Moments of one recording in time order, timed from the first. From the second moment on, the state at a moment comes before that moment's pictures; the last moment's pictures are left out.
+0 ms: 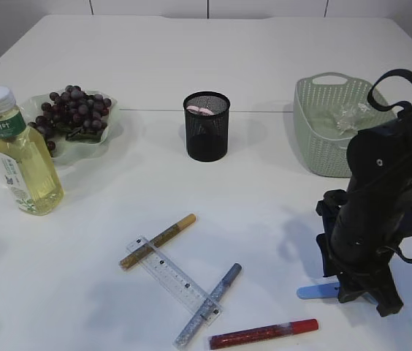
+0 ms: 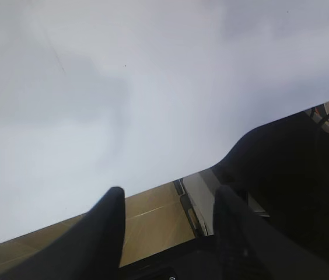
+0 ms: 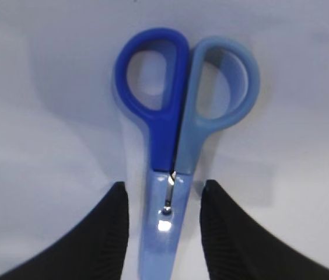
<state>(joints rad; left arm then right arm) -0.40 1.08 -0.85 -0.04 1.23 -0.07 0.37 1.85 -0.95 -0.03 0.72 1.77</state>
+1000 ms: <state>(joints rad) -0.40 1.08 -0.85 -0.04 1.23 -0.07 0.37 1.86 -0.95 -0.03 0.72 1.77</state>
